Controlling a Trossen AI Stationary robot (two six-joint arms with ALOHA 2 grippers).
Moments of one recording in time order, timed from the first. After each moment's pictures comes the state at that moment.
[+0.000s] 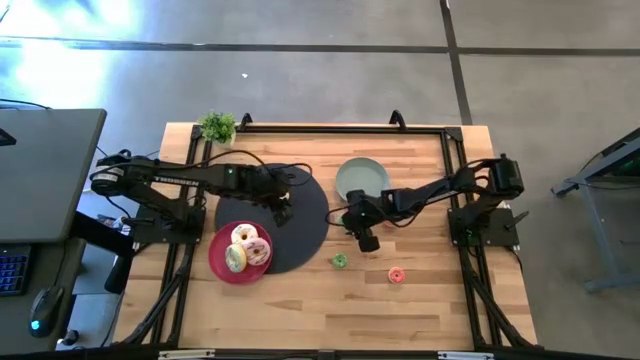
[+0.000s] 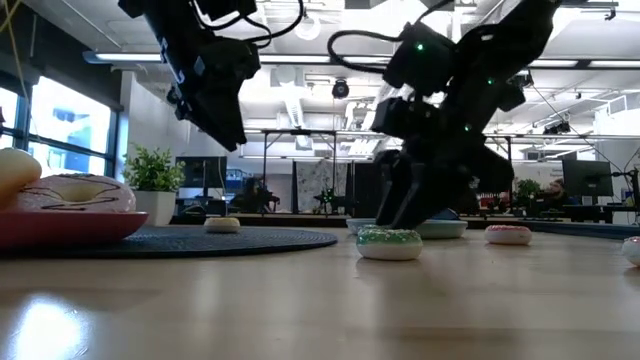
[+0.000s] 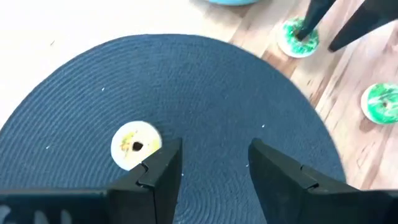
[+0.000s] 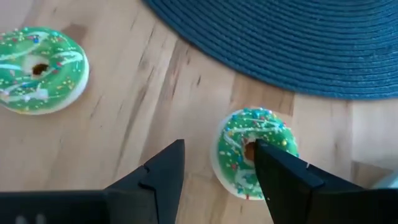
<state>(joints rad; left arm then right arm) 0.06 1.36 0.97 -0.61 -0.18 -0.47 -0.01 1.72 0.79 0.02 -0.06 -0.25</state>
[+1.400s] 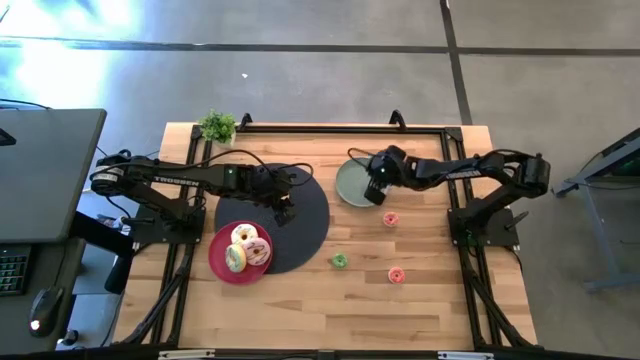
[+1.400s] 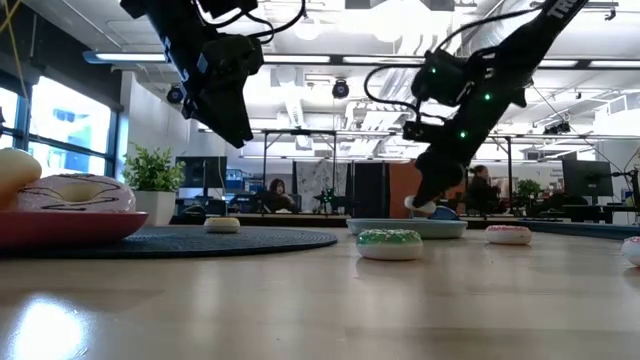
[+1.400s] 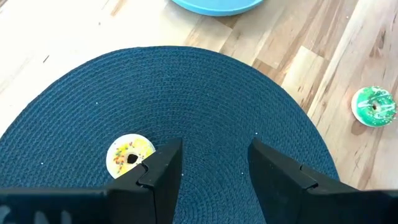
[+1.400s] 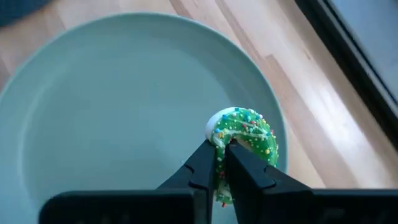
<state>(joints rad) 0.06 1.36 0.97 -0.57 -0.18 -0.43 -0.38 1.50 0.67 -0.06 0.26 -0.02</state>
